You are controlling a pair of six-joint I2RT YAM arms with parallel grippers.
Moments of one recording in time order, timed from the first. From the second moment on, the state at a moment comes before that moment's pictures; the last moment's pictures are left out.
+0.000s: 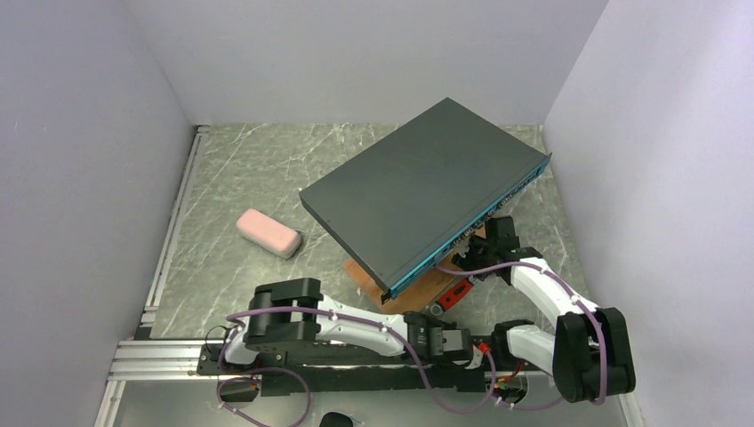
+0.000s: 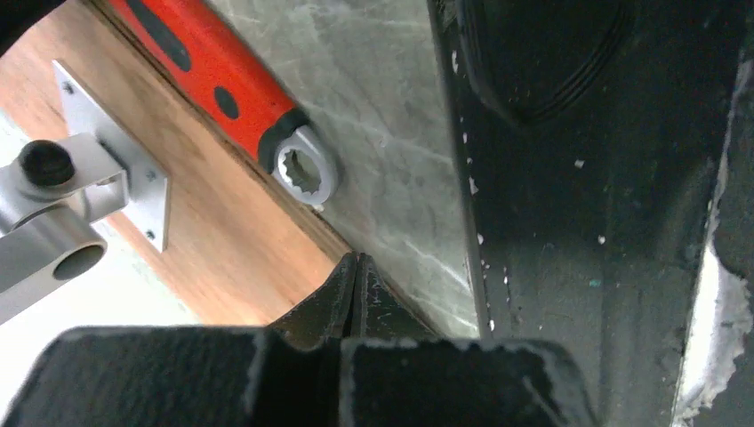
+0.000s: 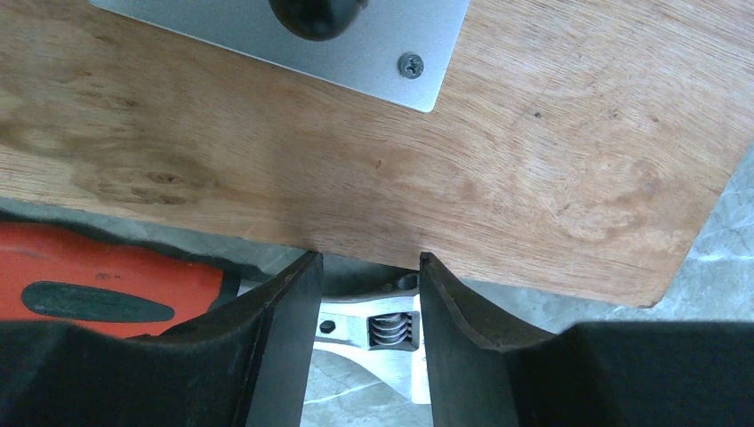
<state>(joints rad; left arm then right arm) -1.60 2.01 1.37 -0.47 -0.50 0.42 0.14 1.11 0.46 -0.36 -0.23 -0.91</state>
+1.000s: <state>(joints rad) -1.49 1.91 1.09 -0.13 -0.35 0.37 0.25 1.22 0.52 -0.40 -0.11 -0.85</state>
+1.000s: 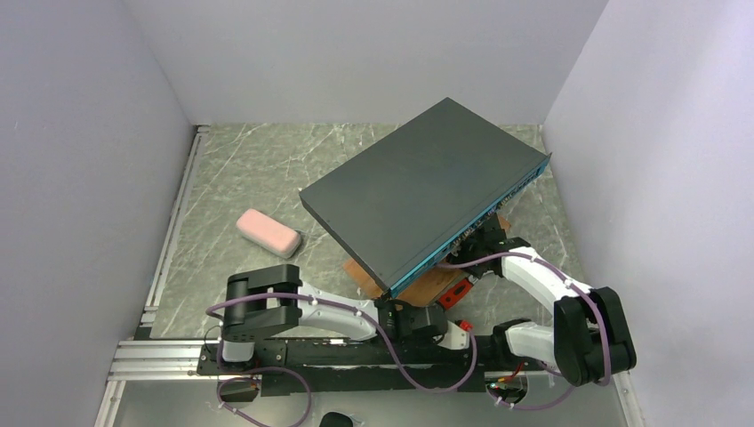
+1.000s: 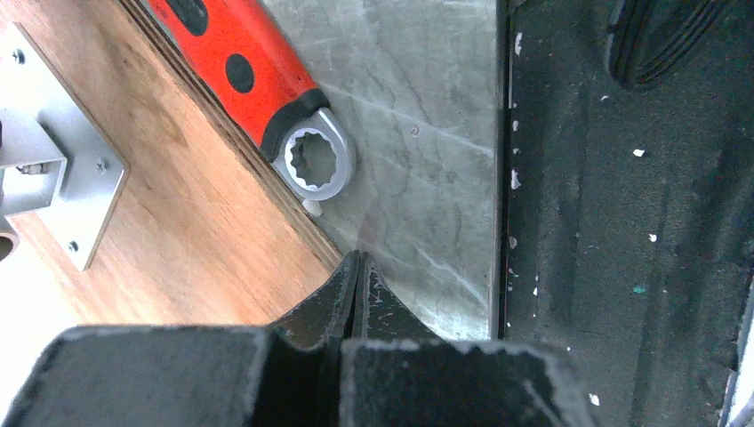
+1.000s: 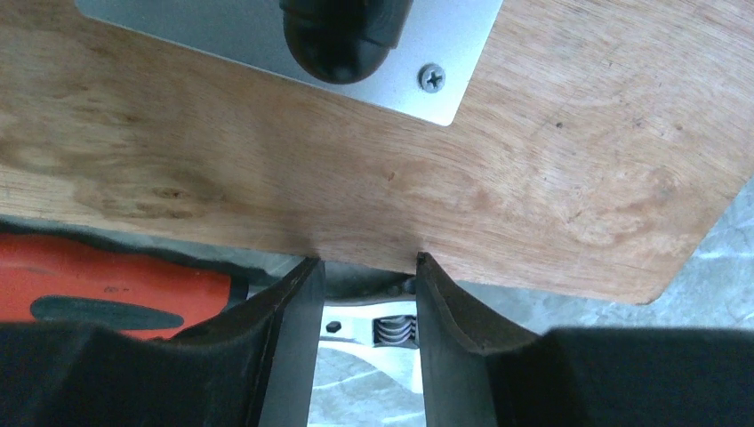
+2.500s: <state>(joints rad) -1.51 2.07 1.18 -0.16 -0.69 0.37 0.37 1.30 0.56 -0.35 0.02 -0.75</state>
